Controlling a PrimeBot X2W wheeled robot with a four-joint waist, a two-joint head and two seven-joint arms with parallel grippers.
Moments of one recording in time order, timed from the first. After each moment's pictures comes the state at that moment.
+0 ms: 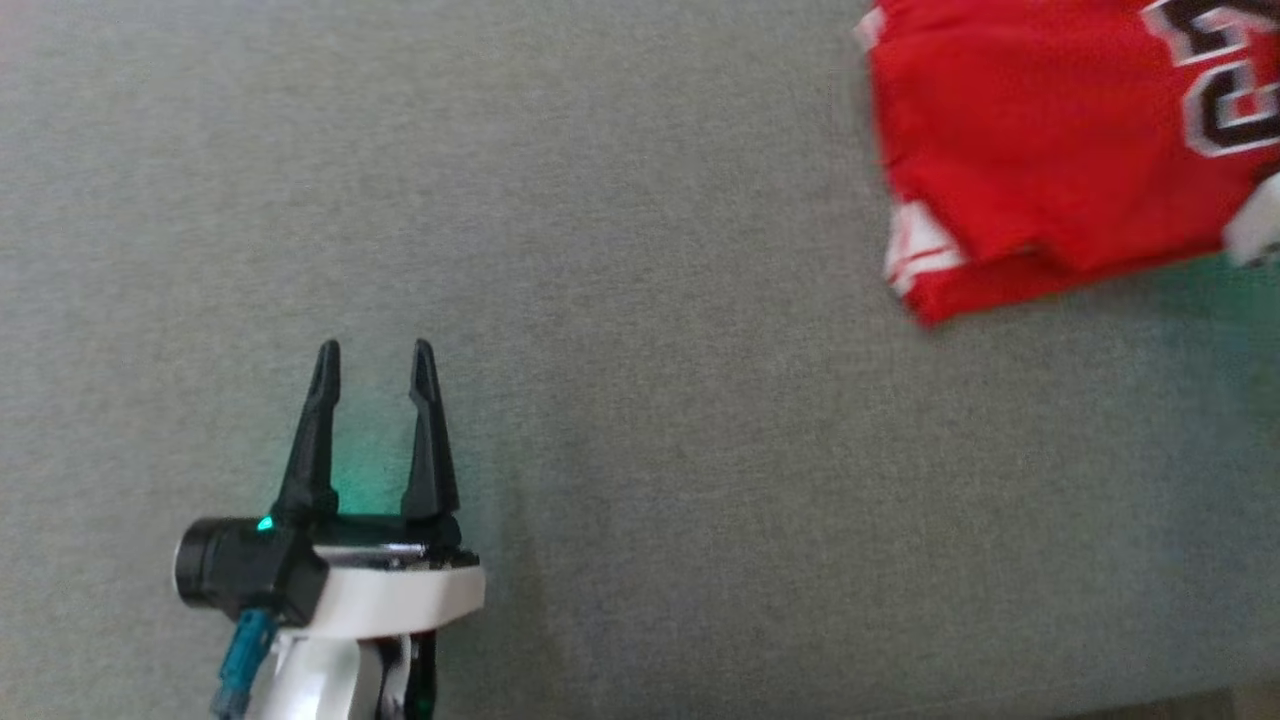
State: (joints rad) left arm -0.07 0.05 -0.22 0.01 -0.23 0.07 -0.26; right arm -0.75 -0.46 0.15 0.71 0.21 0.13 -0.14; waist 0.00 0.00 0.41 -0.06
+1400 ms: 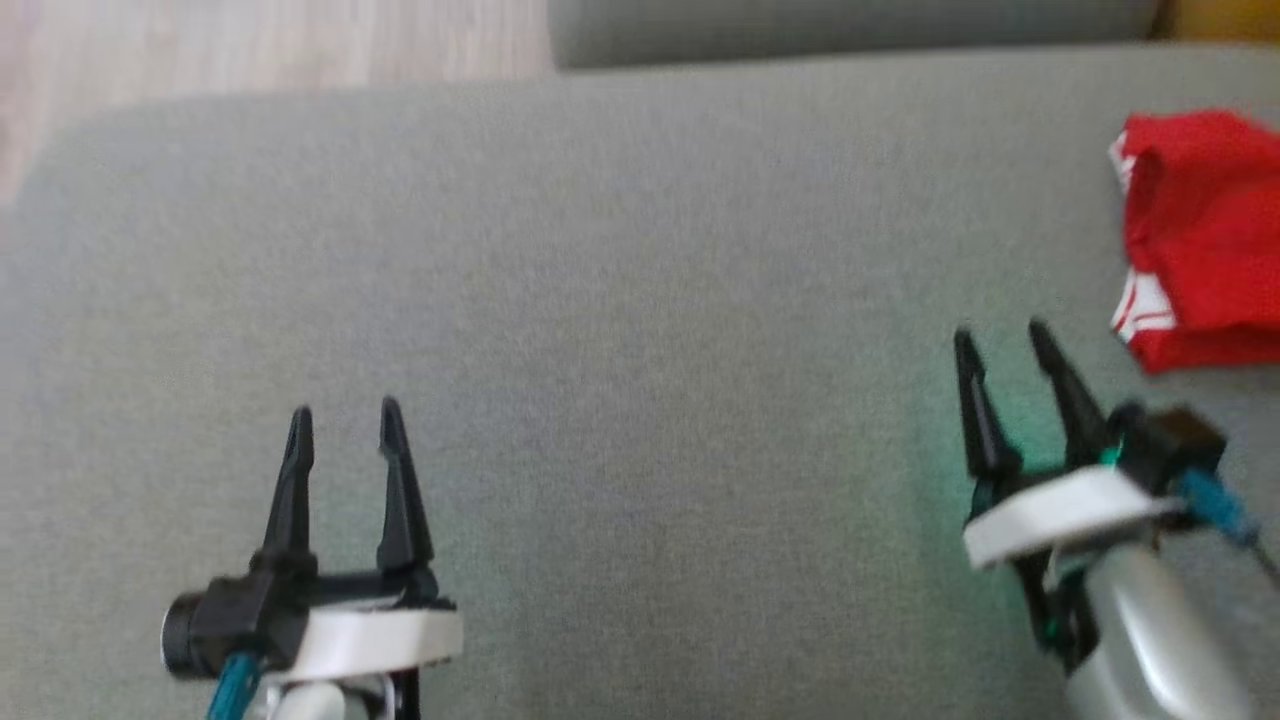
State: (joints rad) left arm -0.02 0.05 -0.19 0.05 -0.27 0.10 -0.26; right arm -0.26 -0.16 0.16 0.44 0.31 0.13 -0.25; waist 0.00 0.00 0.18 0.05
